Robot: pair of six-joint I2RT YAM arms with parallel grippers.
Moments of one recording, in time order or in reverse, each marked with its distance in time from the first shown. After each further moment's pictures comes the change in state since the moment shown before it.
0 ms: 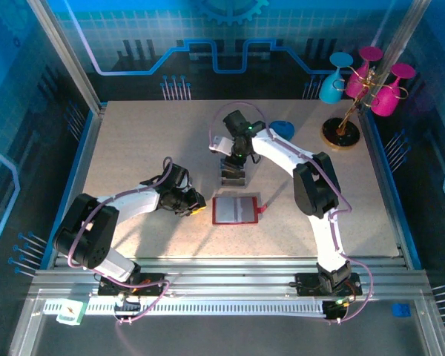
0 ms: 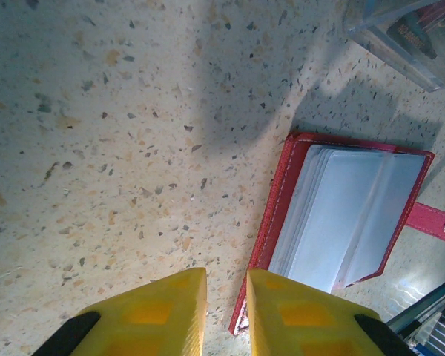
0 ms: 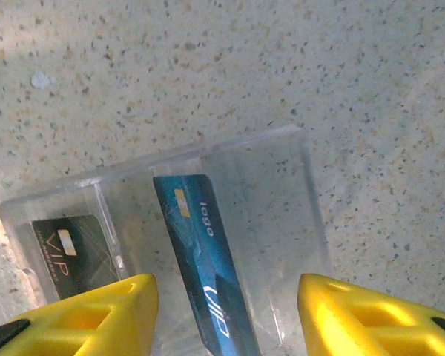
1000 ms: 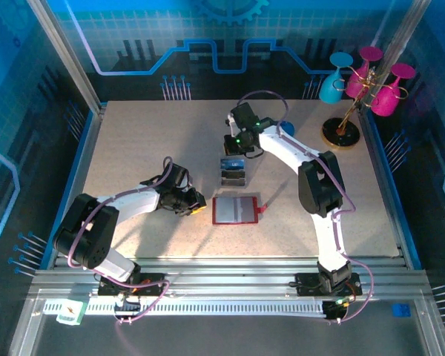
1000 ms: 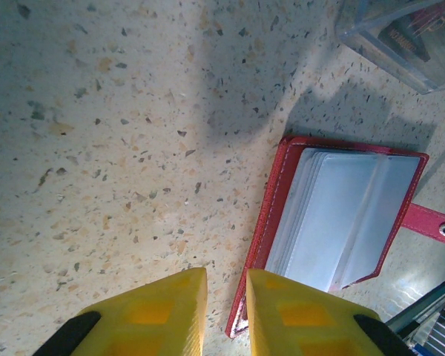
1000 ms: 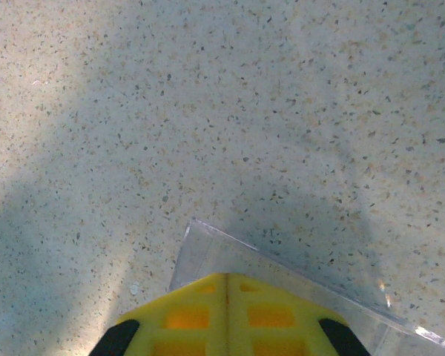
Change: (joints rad) left arm 0.000 0.000 0.000 0.011 0.000 0.000; right arm -0.053 -0.013 -0.017 0.137 -0.139 0.990
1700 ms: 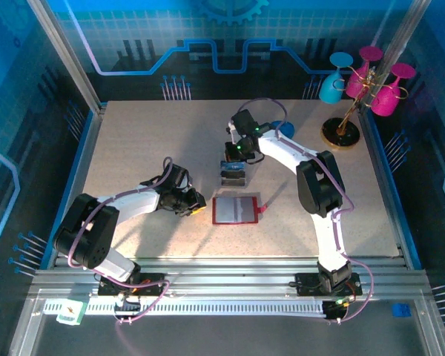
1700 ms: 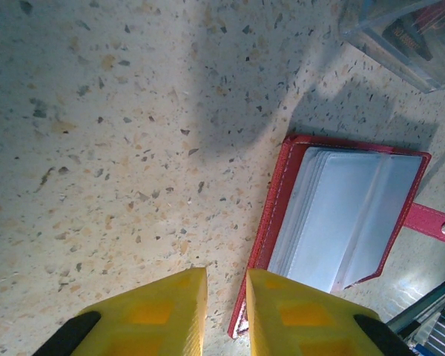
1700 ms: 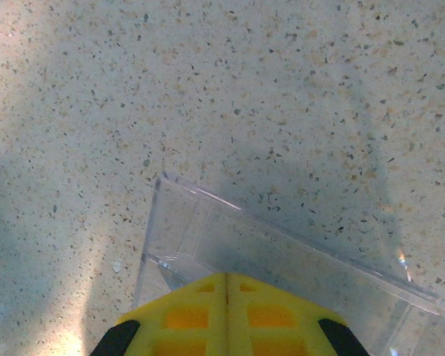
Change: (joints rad) left arm 0.000 0.000 -0.007 0.008 0.004 0.000; right arm 0.002 0.000 -0.072 0.010 -0.025 0.009
